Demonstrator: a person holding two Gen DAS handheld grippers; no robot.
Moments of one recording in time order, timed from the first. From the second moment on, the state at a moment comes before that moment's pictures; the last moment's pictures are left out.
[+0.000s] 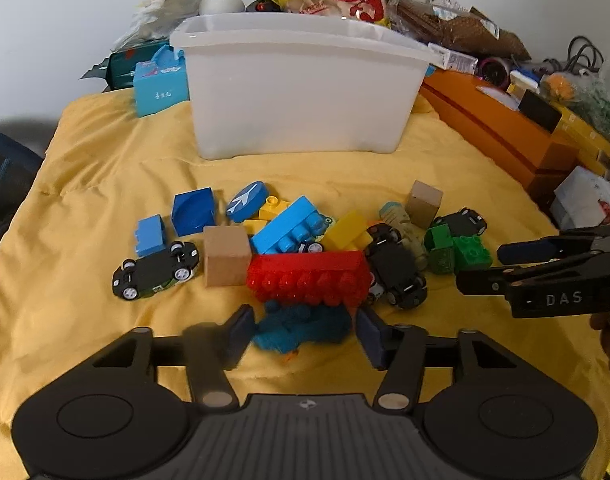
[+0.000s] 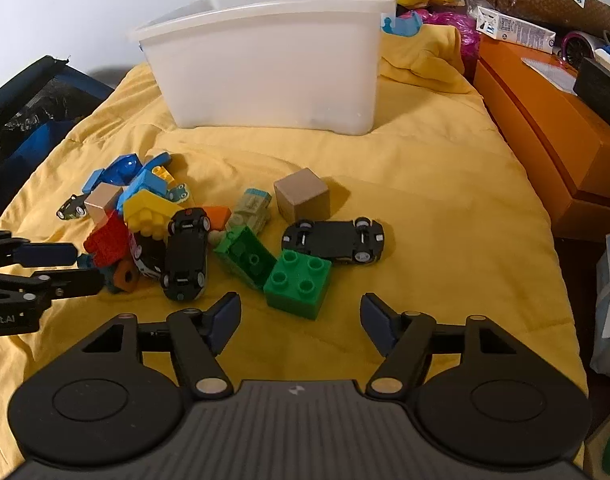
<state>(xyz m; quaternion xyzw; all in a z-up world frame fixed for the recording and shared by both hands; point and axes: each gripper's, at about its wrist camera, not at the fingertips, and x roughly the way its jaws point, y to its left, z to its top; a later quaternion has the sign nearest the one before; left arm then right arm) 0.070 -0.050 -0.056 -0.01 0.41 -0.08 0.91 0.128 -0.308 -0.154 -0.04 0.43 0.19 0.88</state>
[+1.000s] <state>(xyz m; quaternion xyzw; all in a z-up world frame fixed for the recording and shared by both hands) 0.043 -0.031 -0.036 -0.01 0.39 -0.08 0.92 0.117 -0.318 -0.139 -0.03 0.40 0.21 0.89</state>
